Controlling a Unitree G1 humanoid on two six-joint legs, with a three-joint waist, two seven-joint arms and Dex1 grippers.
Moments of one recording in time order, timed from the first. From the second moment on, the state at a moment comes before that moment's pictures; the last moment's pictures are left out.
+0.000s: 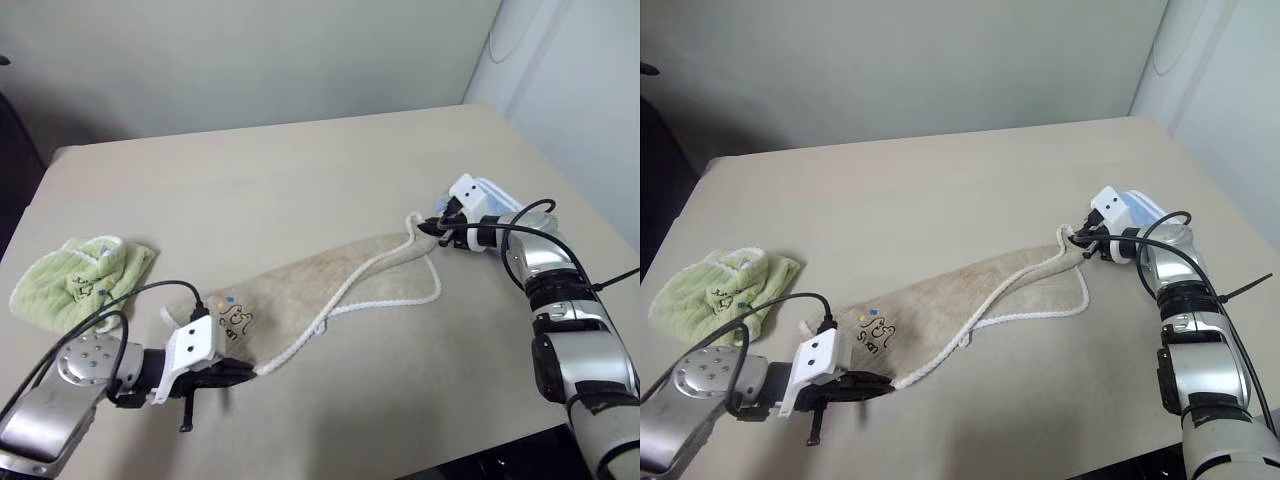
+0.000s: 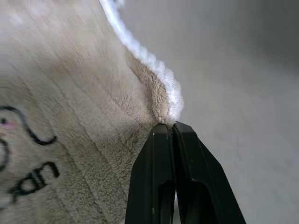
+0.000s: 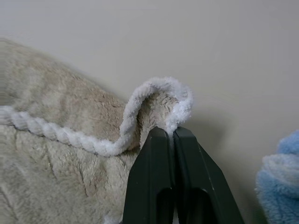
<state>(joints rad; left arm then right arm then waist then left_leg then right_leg) 0.20 1.02 0.15 -0.43 -0.41 0.36 -1.17 -0.91 -0.53 0.02 0.73 -0.02 0.30 1.03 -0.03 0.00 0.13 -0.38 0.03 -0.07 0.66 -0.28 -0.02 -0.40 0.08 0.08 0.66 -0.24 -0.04</state>
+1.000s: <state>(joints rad) 0.09 0.93 0.41 -0.45 -0.67 0.55 -1.06 -0.92 -0.58 0.01 0.62 0.05 0.36 1.02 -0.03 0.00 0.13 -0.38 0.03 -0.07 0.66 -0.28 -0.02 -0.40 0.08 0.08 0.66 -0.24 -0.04</state>
